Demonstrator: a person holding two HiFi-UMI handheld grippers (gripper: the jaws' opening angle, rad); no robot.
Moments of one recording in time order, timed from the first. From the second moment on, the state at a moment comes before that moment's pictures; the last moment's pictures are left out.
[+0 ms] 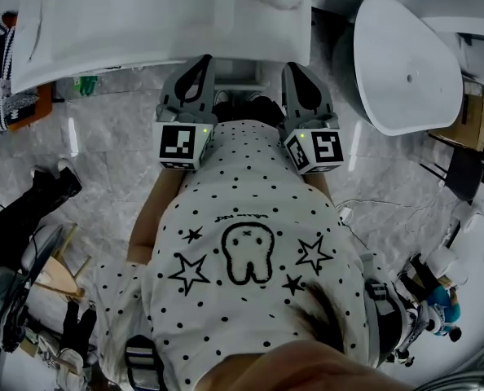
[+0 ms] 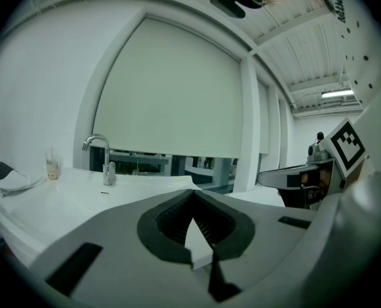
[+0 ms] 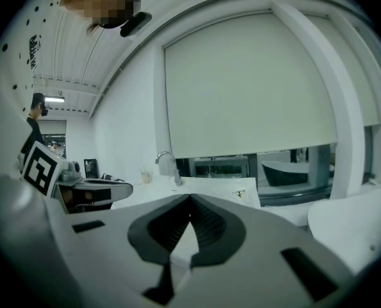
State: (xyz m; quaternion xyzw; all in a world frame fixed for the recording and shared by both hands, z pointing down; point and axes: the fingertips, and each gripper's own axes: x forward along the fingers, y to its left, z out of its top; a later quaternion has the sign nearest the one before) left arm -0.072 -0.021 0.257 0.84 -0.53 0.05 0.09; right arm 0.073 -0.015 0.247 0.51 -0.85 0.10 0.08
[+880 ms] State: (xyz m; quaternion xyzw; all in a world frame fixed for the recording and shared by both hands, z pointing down) left arm -0.008 -0.009 0.246 0.83 -0.54 0.06 0.10; right arm 0.099 -0.005 0.249 0.44 -0.88 0.06 0.16
